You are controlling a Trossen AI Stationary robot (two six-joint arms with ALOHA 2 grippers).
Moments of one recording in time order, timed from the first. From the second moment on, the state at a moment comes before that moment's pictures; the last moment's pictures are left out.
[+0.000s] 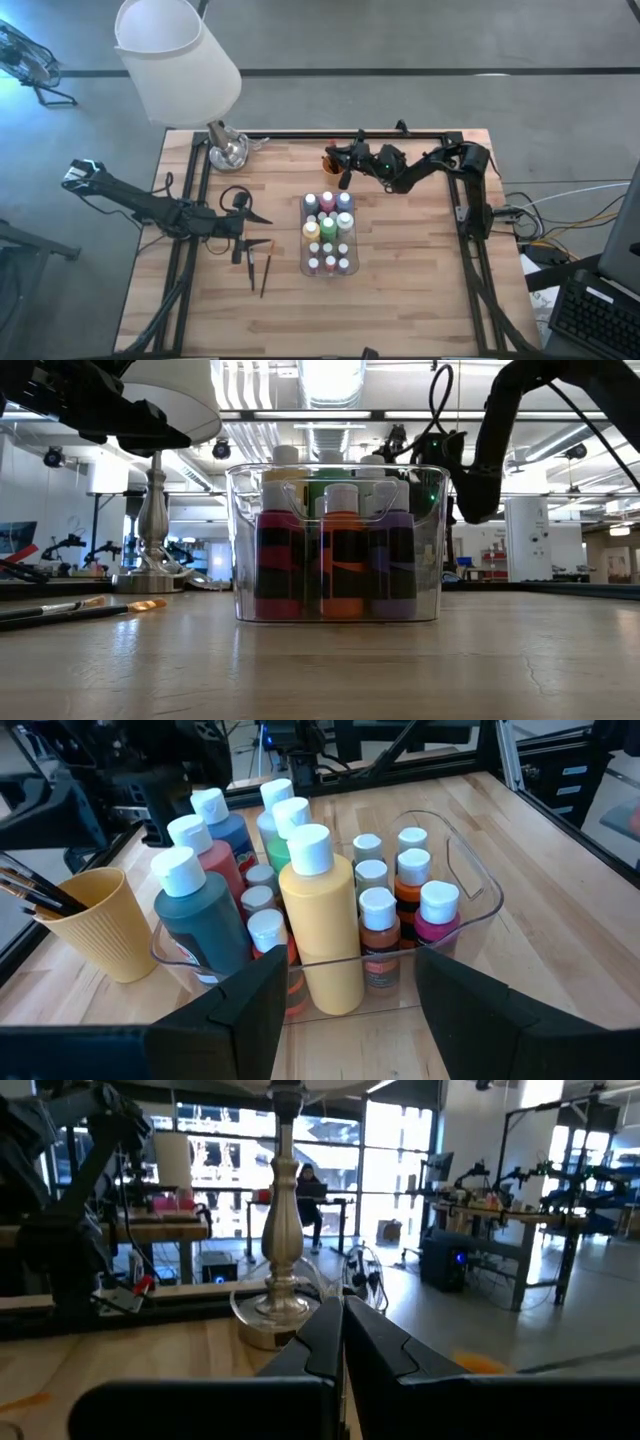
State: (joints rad) left arm -0.34 0.70 0.35 0.06 -0.34 0.02; right arm -0.46 2.01 0.76 1.42 -0.13 0.01
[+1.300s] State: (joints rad) left arm -0.34 0.70 0.35 0.06 -0.34 0.02; right arm -0.47 1.89 0.76 1.22 -0.13 0.02
